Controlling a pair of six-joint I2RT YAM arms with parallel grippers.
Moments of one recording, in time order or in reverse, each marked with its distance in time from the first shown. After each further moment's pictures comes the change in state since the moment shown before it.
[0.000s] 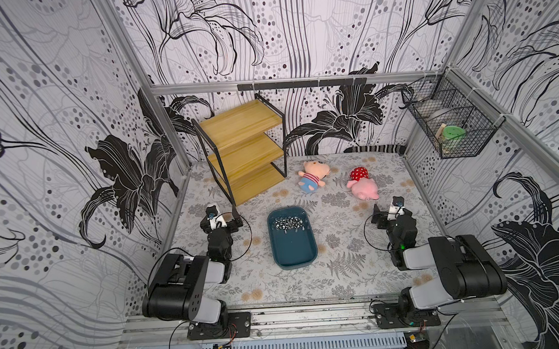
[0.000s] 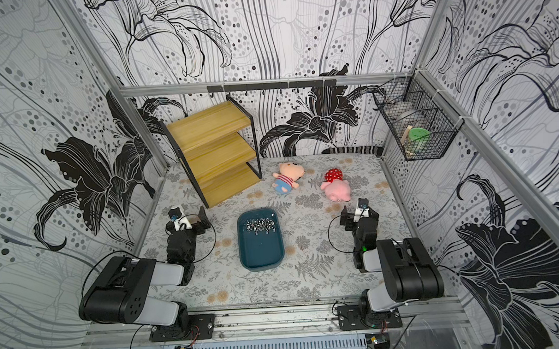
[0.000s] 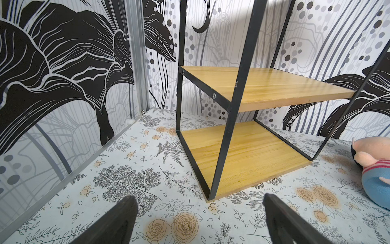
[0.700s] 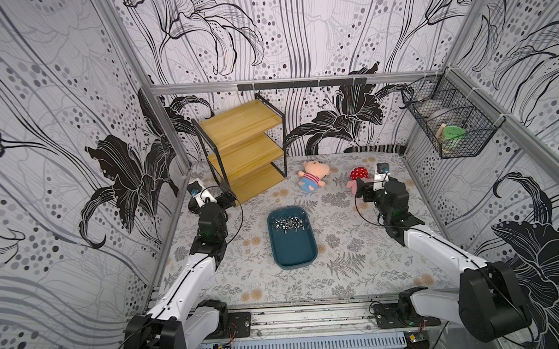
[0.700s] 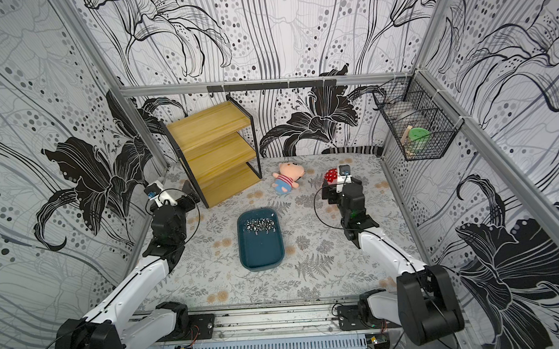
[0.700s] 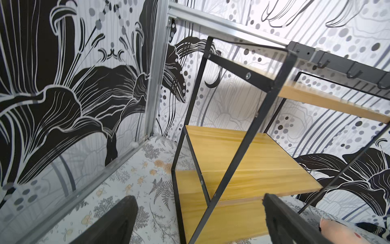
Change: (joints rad) left arm -0.050 -0.416 0.421 -0.860 -0.139 -0.209; right arm 0.291 -0.234 0.538 -0.806 0.033 0.031
